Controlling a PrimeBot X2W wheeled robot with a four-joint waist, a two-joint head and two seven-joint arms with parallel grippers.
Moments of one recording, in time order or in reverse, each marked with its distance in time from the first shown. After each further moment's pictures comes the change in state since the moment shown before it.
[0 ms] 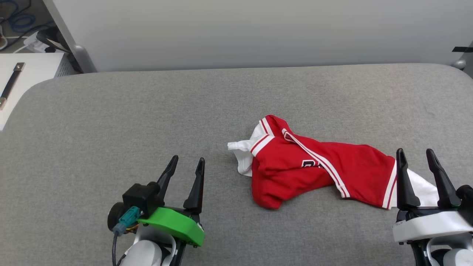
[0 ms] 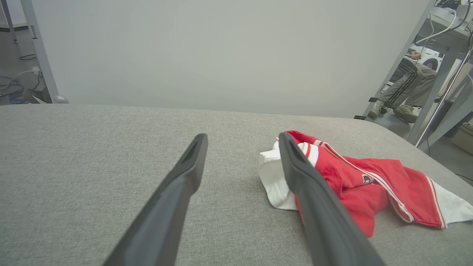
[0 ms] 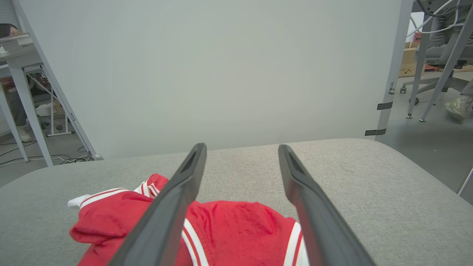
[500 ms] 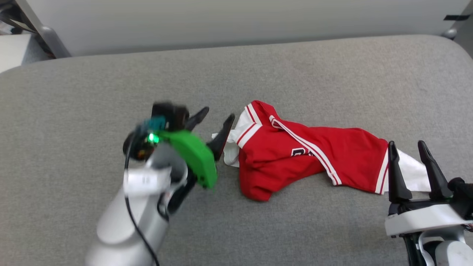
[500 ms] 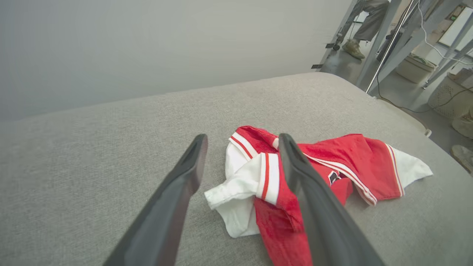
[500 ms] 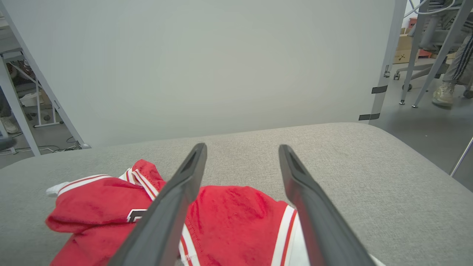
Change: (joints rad) left arm -0.332 0.113 -0.187 0.002 -0.194 -0.002 0.418; right arm -0.028 0.007 0.030 -0.002 -0.010 0.000 -0.002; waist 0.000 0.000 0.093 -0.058
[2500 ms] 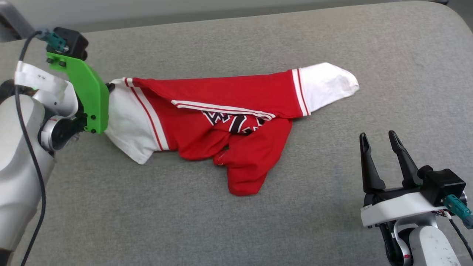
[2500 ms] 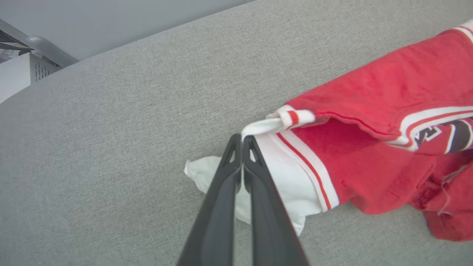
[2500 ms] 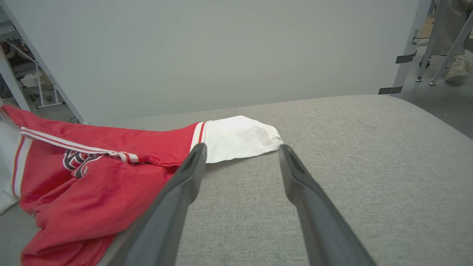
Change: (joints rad) left arm -0.391 0.445 -0.180 0.206 -0.315 0.031 0.452; right arm -0.097 0.025 0.088 0.123 -0.022 0.000 -0.051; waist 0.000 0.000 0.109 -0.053
